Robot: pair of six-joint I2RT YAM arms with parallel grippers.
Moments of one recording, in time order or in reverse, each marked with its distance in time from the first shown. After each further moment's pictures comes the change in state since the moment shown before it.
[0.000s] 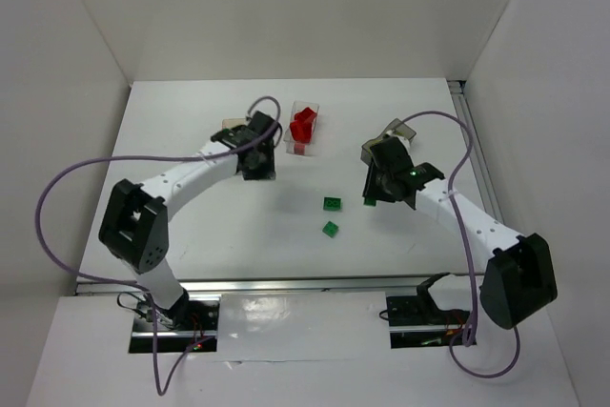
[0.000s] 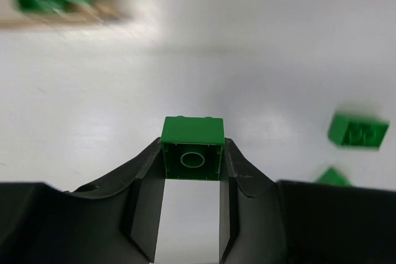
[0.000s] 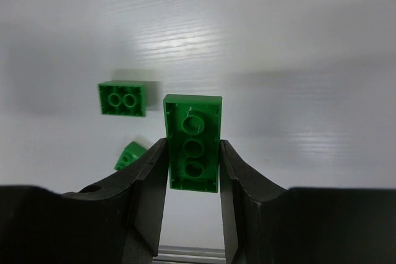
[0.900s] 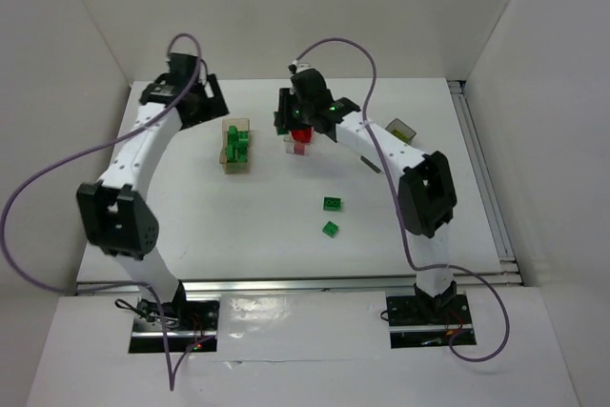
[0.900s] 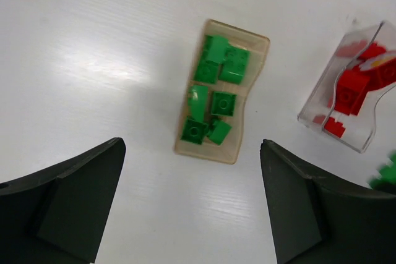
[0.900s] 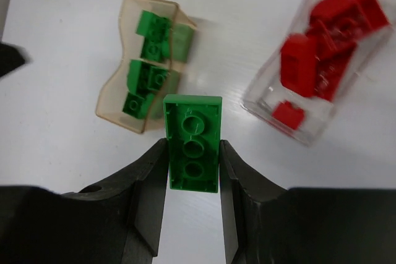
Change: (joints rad) left arm 0.435 0.105 0.407 -0.093 0.004 0.127; right arm 0.187 0.706 0.859 0.204 -0.169 -0.133
